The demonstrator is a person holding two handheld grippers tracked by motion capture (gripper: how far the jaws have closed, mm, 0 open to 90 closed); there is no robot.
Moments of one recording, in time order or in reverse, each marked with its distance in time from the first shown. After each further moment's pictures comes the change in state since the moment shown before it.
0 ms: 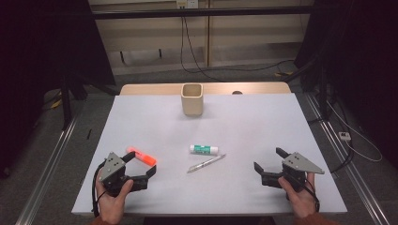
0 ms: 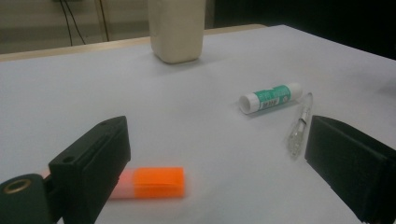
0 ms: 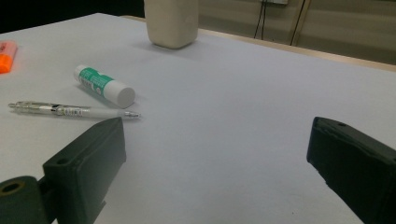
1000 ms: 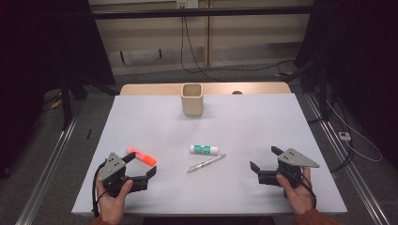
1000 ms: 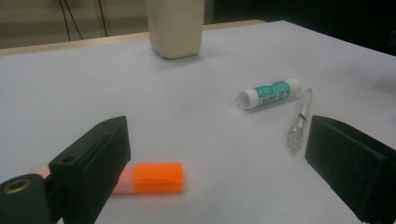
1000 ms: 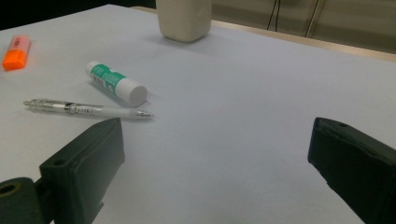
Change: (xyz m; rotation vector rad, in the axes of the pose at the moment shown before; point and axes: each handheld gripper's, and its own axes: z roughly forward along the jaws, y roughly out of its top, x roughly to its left) left arm 0.000 -0.001 0.000 0.015 -0.010 -0.001; right arm 0.003 0.010 0.010 0.051 0.051 -0.006
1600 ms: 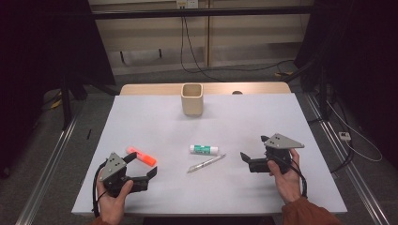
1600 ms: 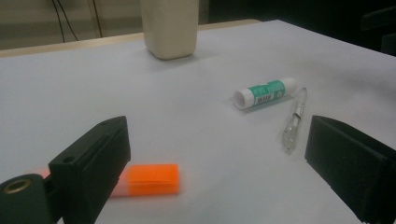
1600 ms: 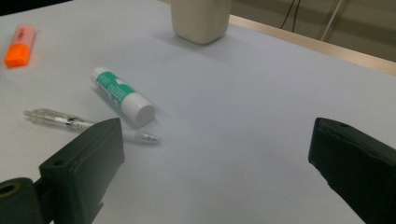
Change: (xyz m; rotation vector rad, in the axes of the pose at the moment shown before) left arm -0.001 0.001 0.001 0.004 -0.020 0.011; right arm 0.002 0.039 0.030 0.080 0.061 -0.049
